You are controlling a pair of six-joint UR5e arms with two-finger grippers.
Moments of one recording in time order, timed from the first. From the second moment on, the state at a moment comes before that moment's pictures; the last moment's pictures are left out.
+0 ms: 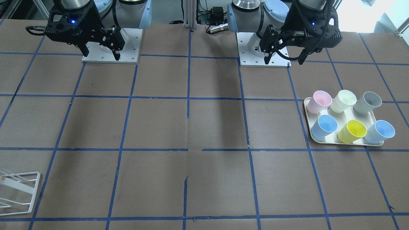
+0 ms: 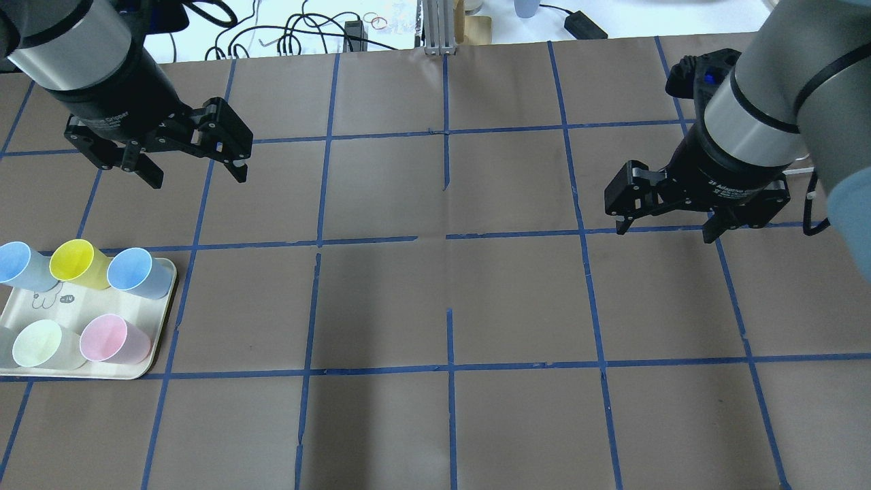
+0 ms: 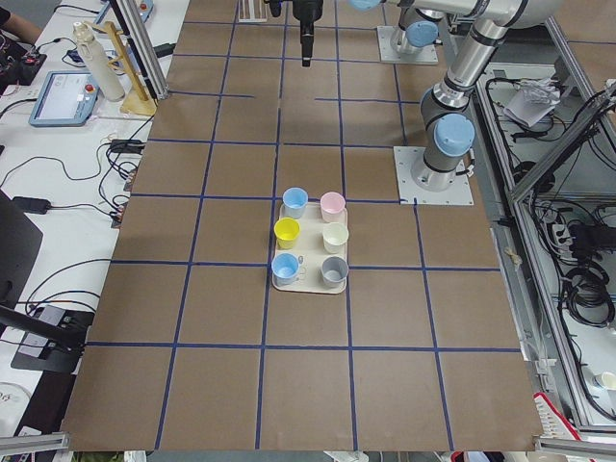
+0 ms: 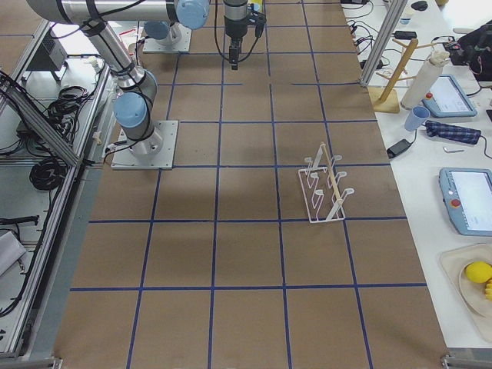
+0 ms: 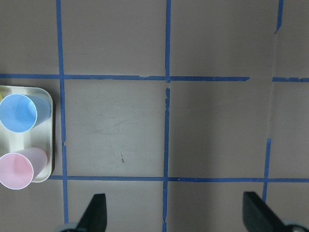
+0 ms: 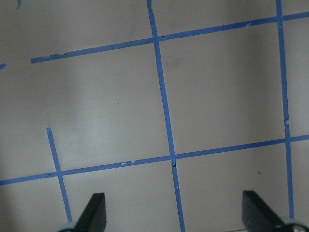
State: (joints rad) left arm -1.55 -1.47 -1.55 -1.67 1.57 -0.01; right arm 1.55 -1.80 1.79 -1.56 -1.55 0.13
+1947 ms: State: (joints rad) left arm -0.70 -1.64 -1.99 -1.10 1.57 1.24; right arm 1.54 -1.76 1.78 -1.59 -1.20 0.07
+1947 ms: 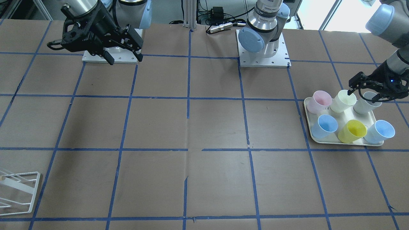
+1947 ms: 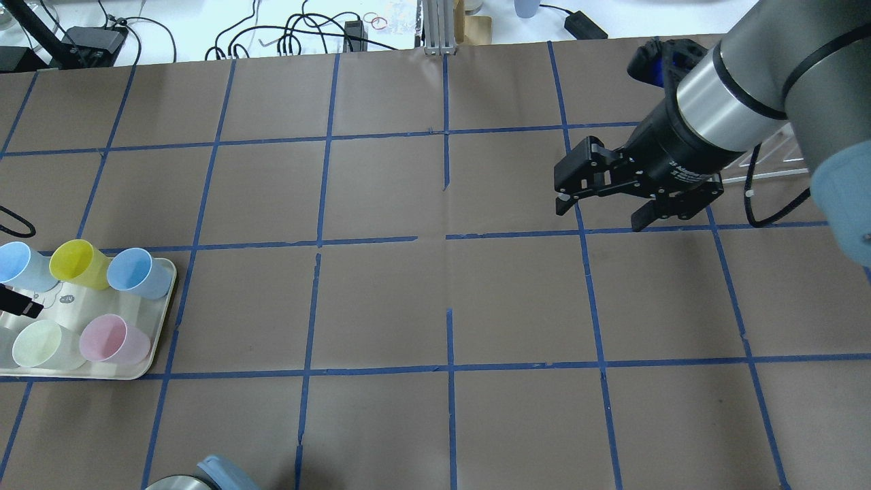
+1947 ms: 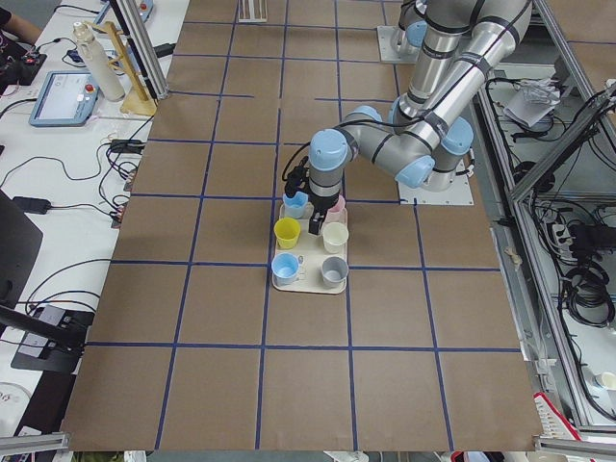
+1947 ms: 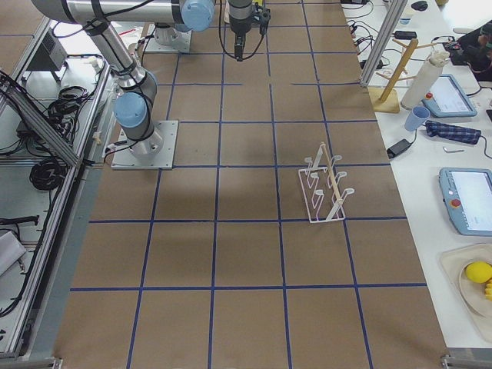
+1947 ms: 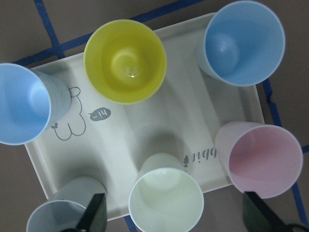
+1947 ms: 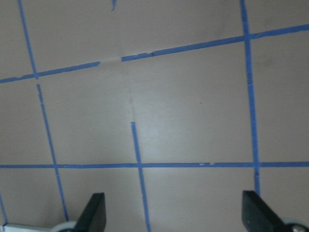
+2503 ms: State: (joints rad) left arm -0.64 -1.71 -2.00 -1.04 1.56 1.29; right arm 1.44 -1.75 1.80 -1.57 -0.65 0.01
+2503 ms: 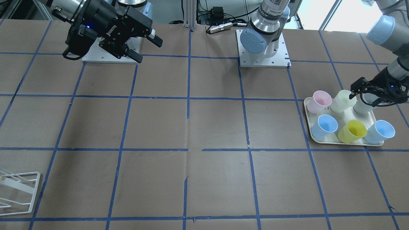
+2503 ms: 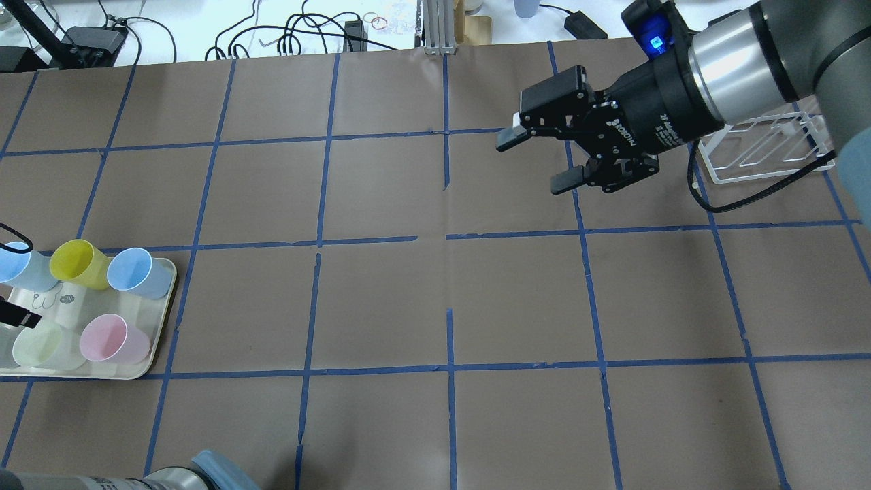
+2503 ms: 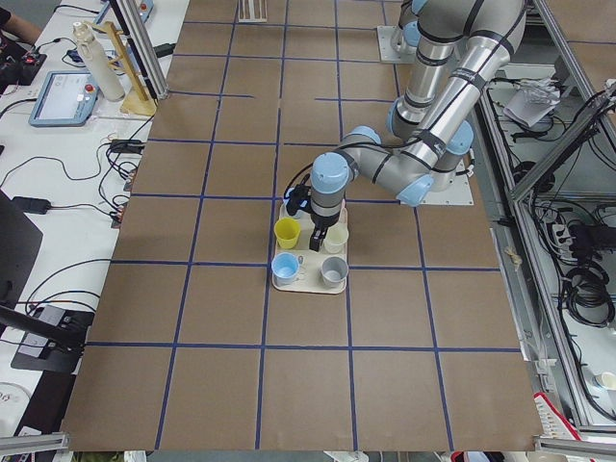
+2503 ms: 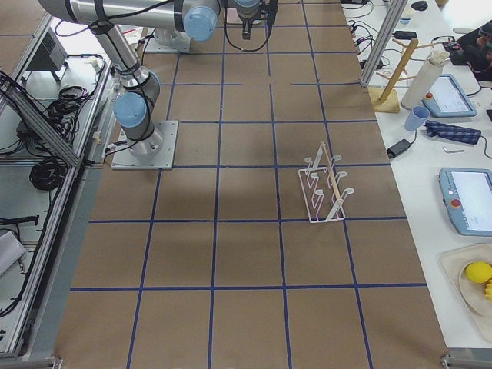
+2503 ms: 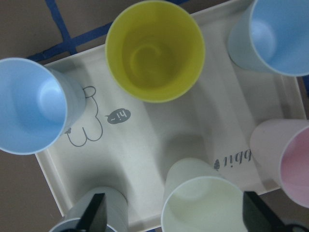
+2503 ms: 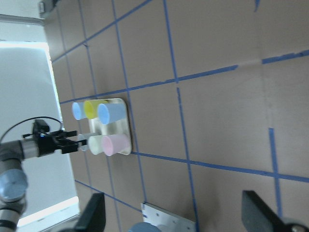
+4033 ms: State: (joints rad) left arm -0.64 -1.77 -2.00 -1.04 1.56 1.35; right arm 1.41 -1.75 2.01 -1.40 -0.01 -0.34
